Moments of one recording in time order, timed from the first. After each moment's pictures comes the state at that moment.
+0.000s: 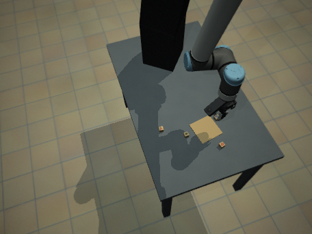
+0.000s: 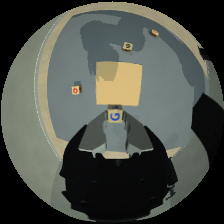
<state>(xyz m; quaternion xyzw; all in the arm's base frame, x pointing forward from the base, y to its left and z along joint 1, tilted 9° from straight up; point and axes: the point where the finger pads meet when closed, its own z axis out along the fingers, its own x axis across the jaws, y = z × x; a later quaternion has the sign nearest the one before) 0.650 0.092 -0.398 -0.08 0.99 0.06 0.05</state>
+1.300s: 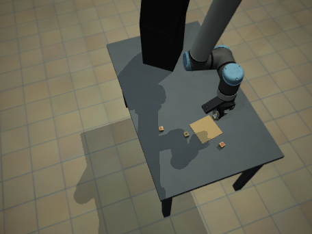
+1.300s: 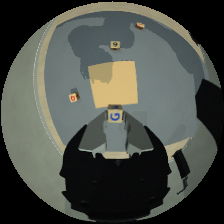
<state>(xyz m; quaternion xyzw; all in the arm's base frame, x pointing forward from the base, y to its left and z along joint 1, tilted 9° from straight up) 0.643 0.090 -0.402 0.00 1.00 0.06 0.05</state>
